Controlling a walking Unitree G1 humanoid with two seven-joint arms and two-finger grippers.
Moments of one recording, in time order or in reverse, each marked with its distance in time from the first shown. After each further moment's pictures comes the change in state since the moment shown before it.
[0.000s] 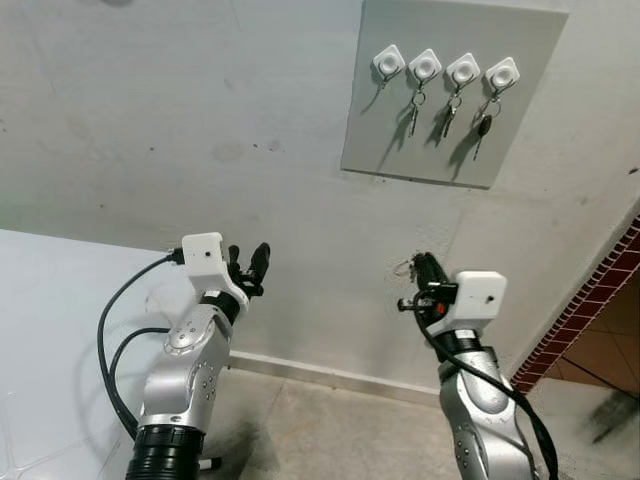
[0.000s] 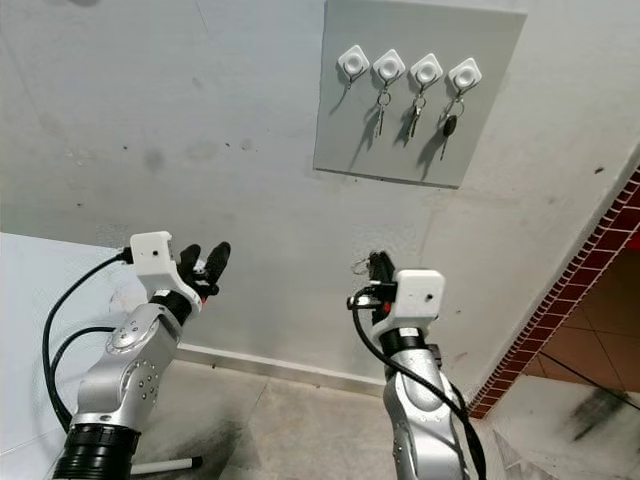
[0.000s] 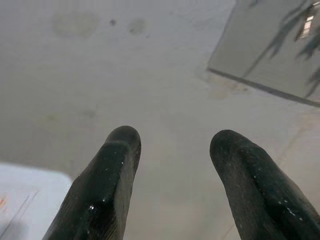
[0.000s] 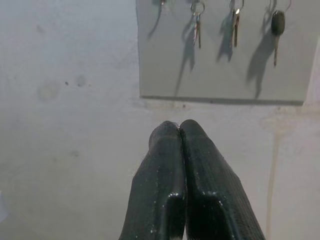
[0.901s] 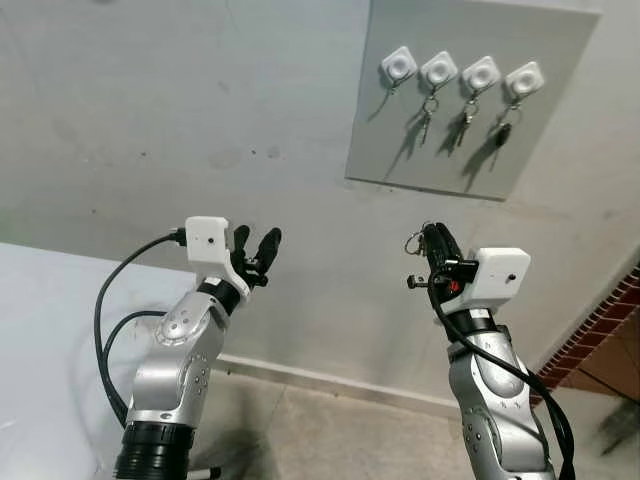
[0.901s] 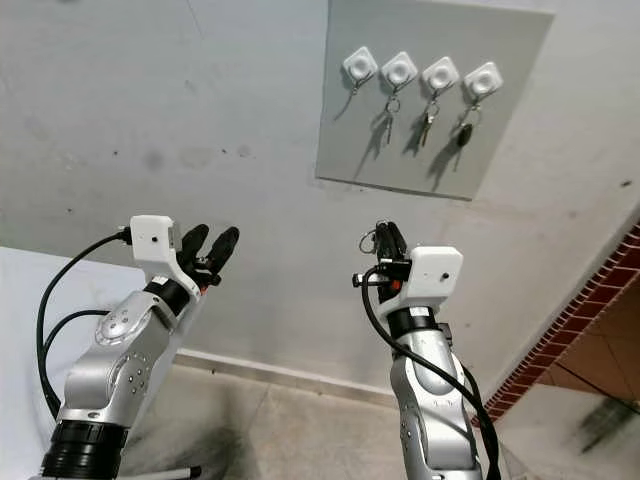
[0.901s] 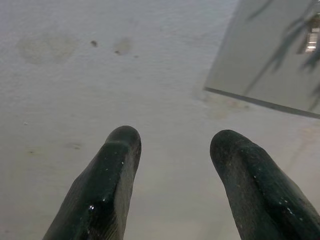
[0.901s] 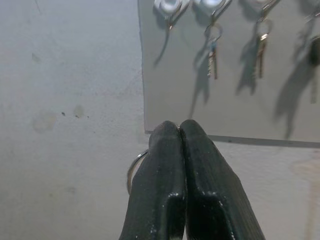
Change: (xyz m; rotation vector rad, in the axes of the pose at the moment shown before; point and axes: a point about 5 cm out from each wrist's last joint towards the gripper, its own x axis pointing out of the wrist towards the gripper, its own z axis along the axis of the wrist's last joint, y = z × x) left arm -0.001 -0.006 0.014 0.039 -0.032 -0.103; right arm 0.009 0.004 0.026 0.024 -0.084 0.028
